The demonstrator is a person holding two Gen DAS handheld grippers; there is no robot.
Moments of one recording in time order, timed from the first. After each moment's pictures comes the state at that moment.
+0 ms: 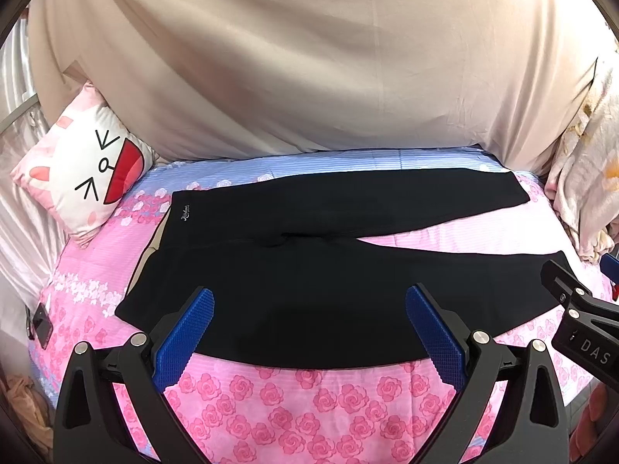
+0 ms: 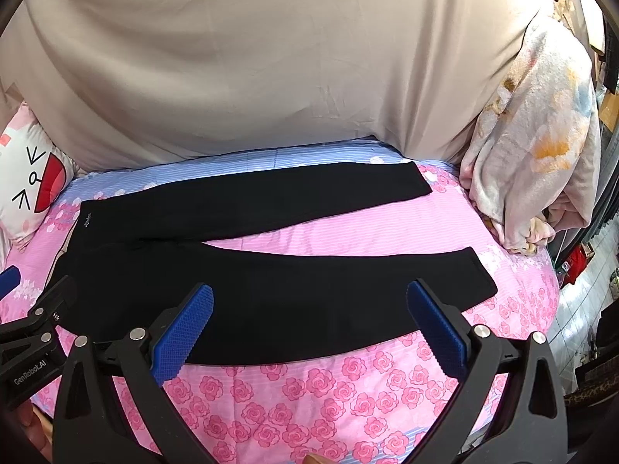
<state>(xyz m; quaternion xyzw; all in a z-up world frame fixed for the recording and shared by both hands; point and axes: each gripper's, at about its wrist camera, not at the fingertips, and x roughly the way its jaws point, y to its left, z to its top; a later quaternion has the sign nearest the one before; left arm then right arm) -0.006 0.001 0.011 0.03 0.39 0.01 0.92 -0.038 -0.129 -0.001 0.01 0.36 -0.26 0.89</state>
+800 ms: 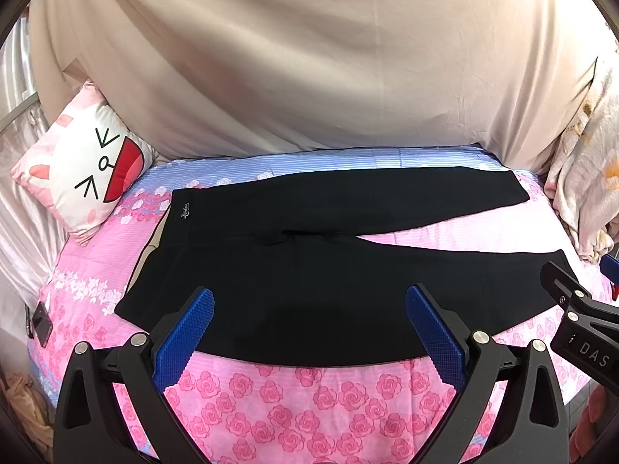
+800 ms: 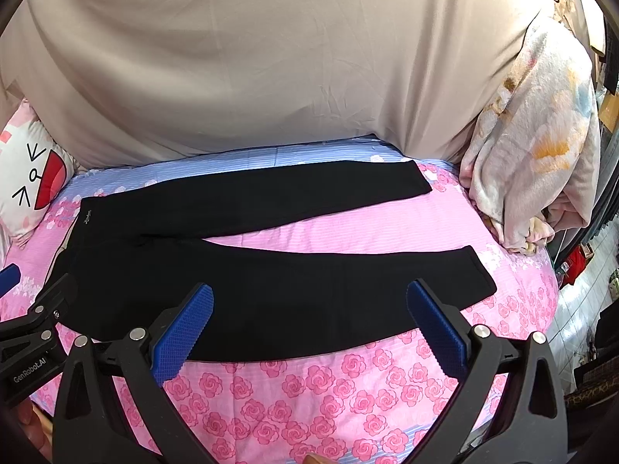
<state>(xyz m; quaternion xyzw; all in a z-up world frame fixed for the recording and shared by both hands) -0.009 0.001 0.011 0.03 0.39 0.00 0.92 -0.040 -0.125 -0.003 0.01 0.36 -0.26 0.89</state>
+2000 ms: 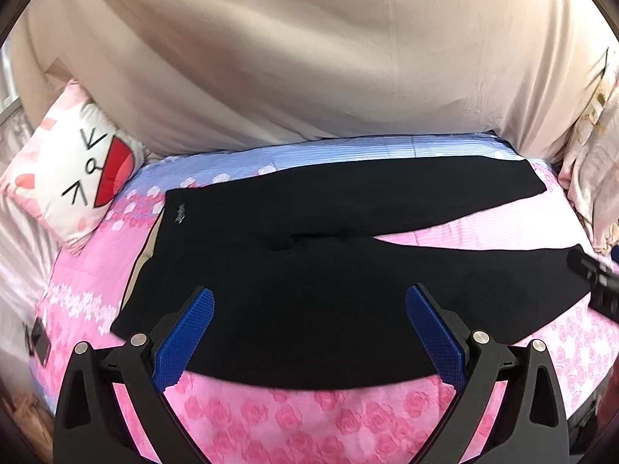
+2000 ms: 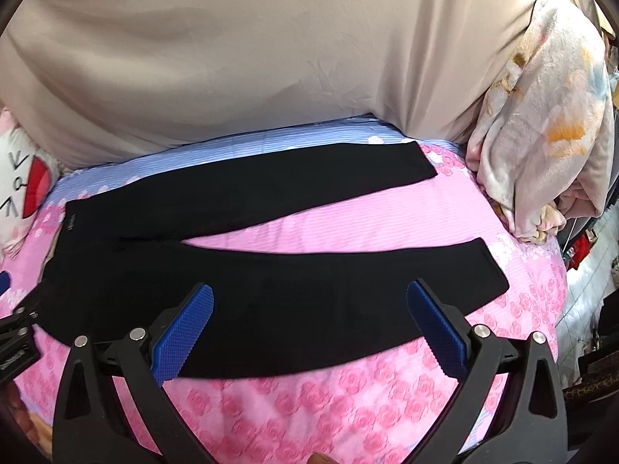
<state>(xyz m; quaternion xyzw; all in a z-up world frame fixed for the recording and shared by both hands) 0.048 0.022 -0.012 0.05 0.41 -0.01 0.91 0.007 -0.183 -0.023 0.04 0.39 -0.29 0.87</state>
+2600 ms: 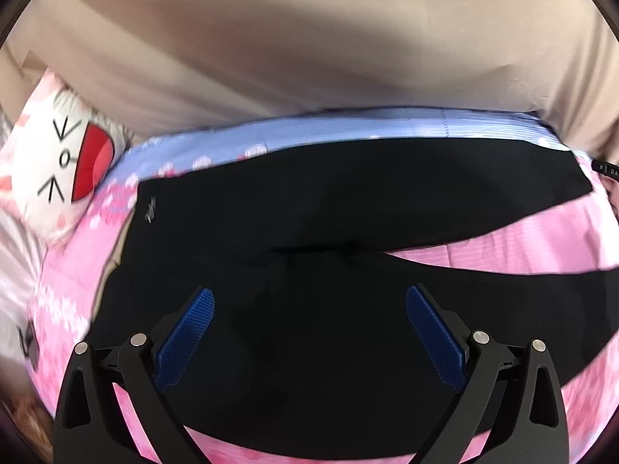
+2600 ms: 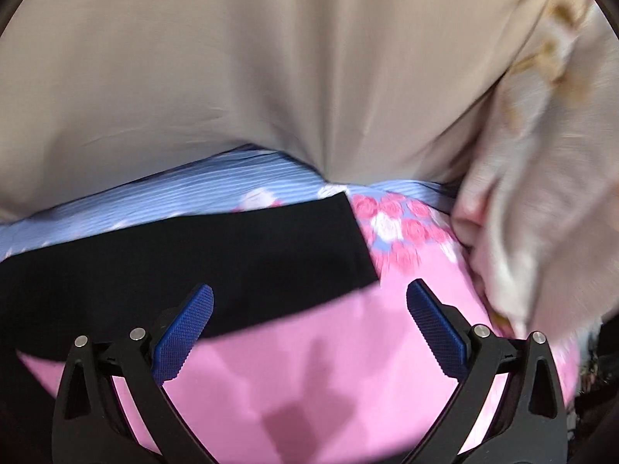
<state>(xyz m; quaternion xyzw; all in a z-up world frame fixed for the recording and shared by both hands) 0.144 -0.013 -0.080 0.05 0.47 0.05 0.88 0.160 -0.521 -0.075 0.04 0.39 -0.29 0.87</state>
